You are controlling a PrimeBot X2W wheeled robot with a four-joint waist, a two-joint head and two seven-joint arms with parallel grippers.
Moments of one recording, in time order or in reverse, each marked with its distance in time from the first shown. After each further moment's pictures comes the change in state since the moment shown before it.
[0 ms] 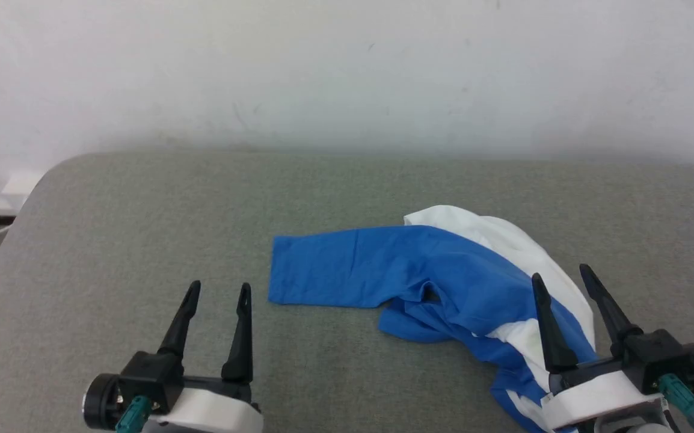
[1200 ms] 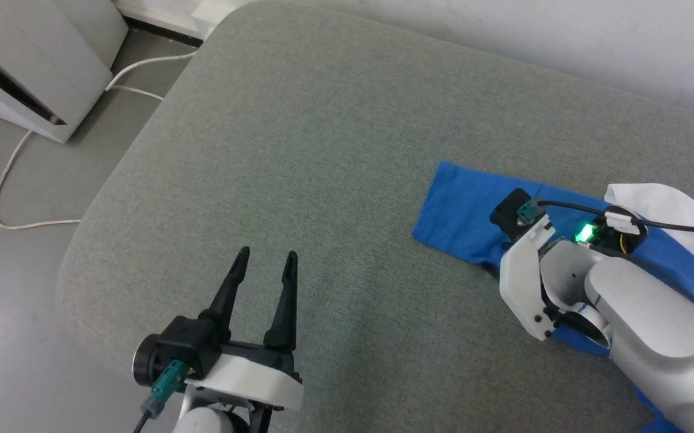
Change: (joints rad) left arm -0.093 -0.232 0.095 0.098 0.100 -0.209 0.000; right arm -0.742 -0.388 0.837 0.464 0.499 0.001 0.754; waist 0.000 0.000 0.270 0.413
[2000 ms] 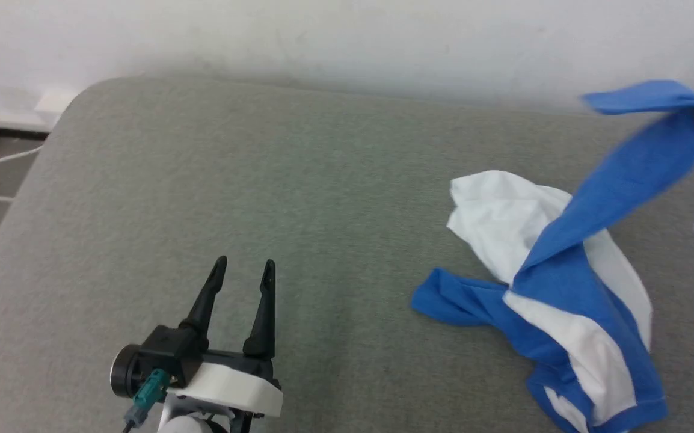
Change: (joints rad) left arm 0.032 -0.002 0.076 0.005 0.054 -0.027 0.000; right arm 0.181 -0.080 -0.726 -0.268 -0.102 -0.001 -0.300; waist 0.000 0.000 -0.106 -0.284
